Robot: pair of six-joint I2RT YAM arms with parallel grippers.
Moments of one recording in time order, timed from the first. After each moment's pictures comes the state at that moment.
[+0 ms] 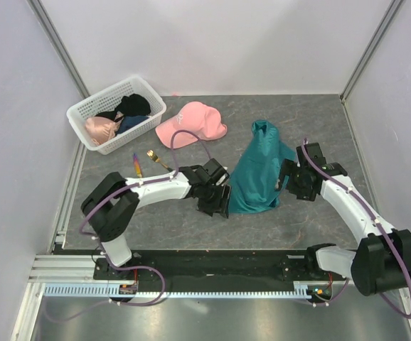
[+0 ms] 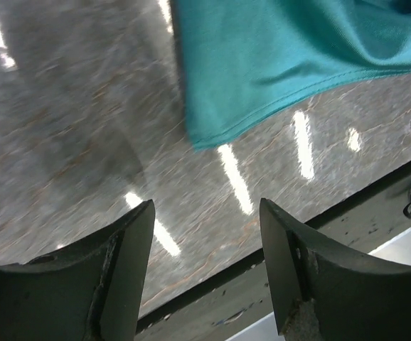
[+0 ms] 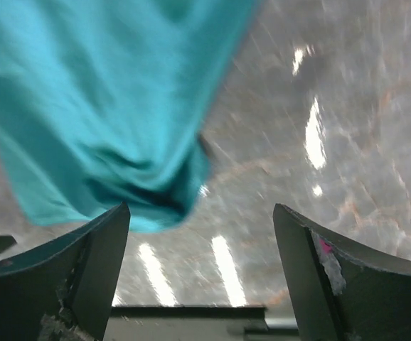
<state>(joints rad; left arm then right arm) -0.87 1.72 1.06 -0.49 0.20 -0.62 0.21 1.20 0.86 -0.73 0.00 0.53</state>
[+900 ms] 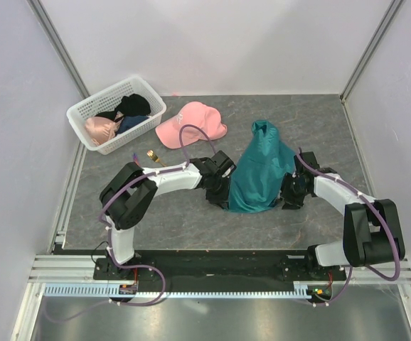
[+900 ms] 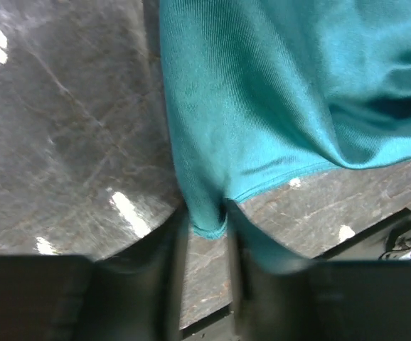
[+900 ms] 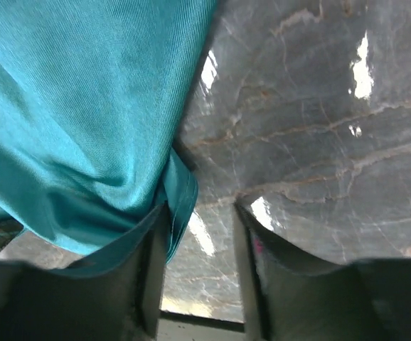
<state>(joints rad) -0.85 1.91 1.22 -0.48 0.20 -0.66 0.12 1.39 0.69 -0.58 -0.19 0.55</state>
